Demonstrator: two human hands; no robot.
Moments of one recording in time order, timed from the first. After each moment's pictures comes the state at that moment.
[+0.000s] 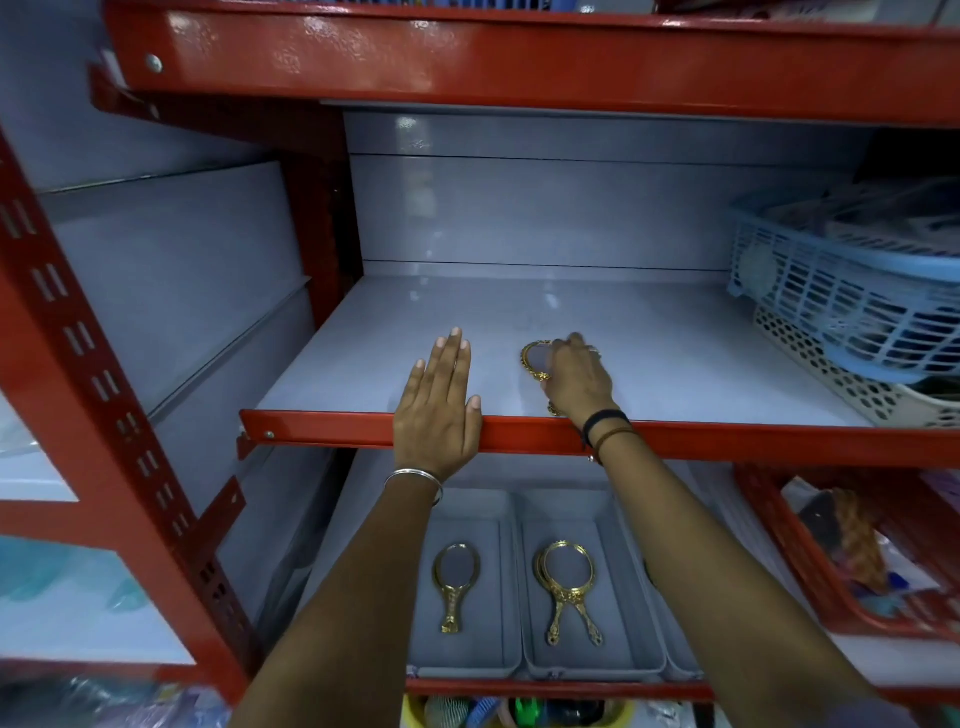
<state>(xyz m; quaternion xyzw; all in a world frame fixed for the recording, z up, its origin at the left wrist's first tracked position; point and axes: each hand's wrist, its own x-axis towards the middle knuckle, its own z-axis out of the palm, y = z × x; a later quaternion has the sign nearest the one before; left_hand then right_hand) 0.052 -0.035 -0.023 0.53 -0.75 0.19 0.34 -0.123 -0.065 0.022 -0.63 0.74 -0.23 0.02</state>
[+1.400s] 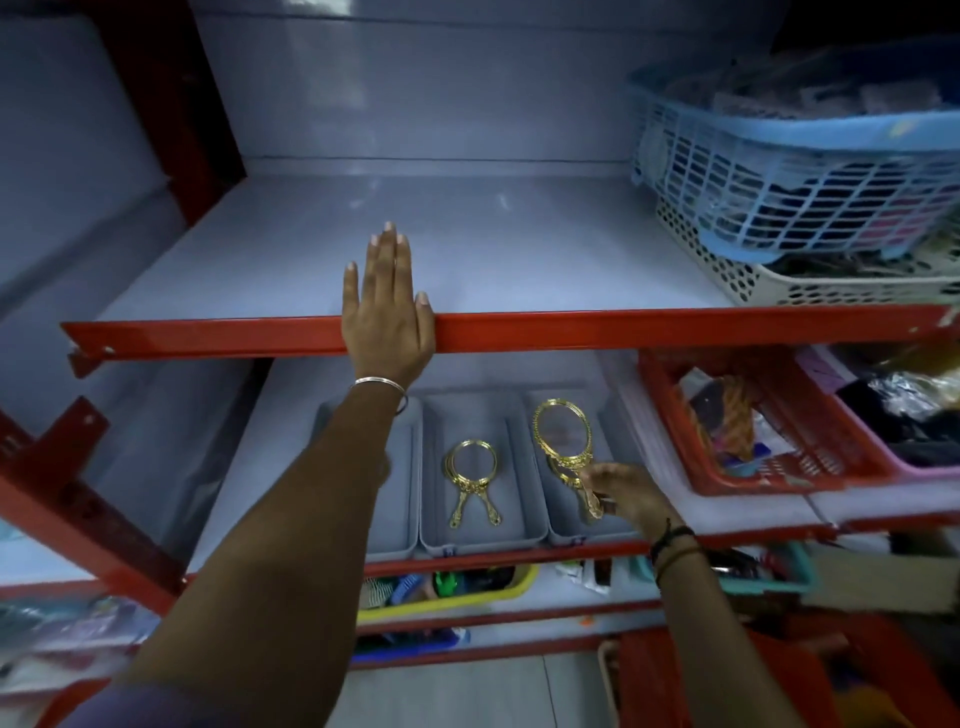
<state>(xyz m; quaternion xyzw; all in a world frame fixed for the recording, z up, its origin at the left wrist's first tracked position) -0.048 -0.017 -0.028 0.57 -0.72 0.17 0.36 -0.303 0.126 -0.152 -0.33 0.69 -0.40 0.51</state>
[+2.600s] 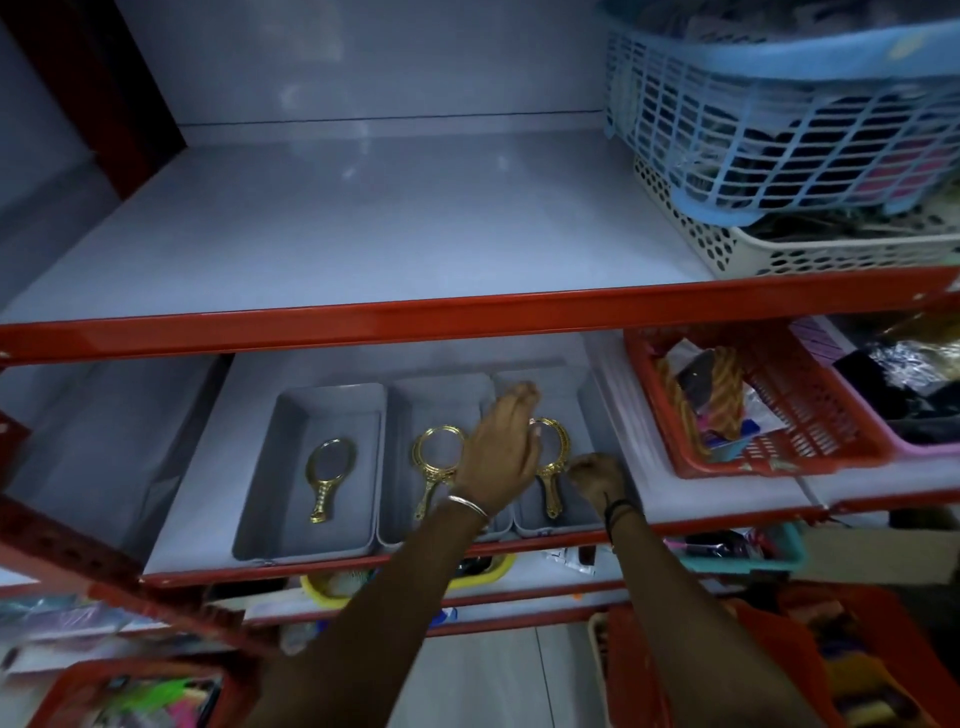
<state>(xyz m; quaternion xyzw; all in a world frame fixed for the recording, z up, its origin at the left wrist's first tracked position) -0.185 0.067 -0.154 0.40 -0.86 -0.08 0.32 -0.352 0.071 -0.249 -0.32 0.81 -0.29 0.40</state>
